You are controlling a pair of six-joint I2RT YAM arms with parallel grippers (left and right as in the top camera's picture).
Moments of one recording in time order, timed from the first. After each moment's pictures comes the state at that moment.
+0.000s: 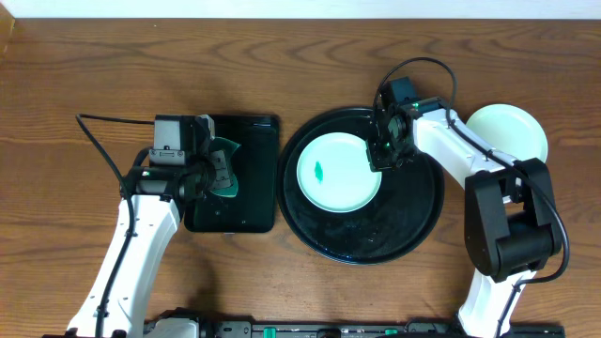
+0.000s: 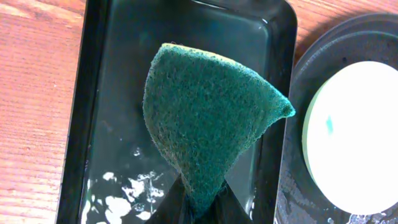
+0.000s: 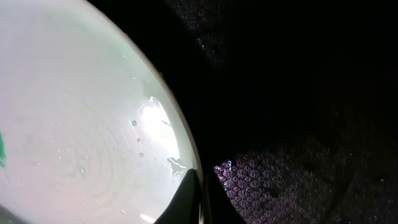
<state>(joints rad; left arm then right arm) -0.06 1.30 0.91 -0.68 0.17 -0.25 0.31 2.00 1.35 -0.81 -0.16 0.15</state>
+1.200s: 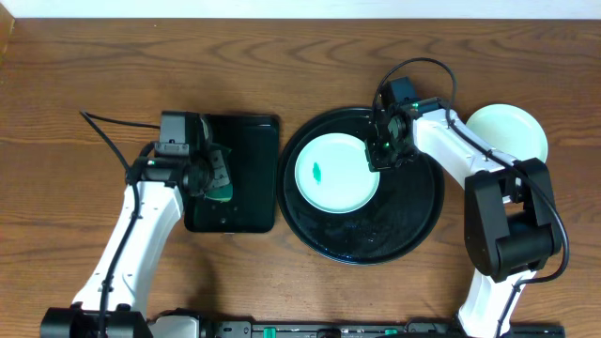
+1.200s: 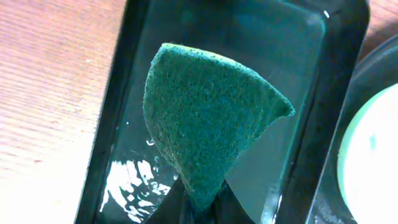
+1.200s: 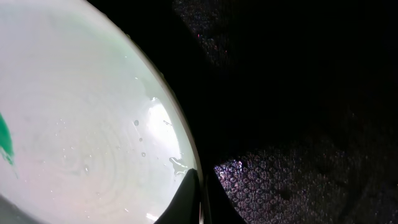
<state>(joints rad) -0.06 1.39 0.96 -0.74 0.07 -0.34 0.31 2.00 1.35 -0.80 -0.19 0.15</state>
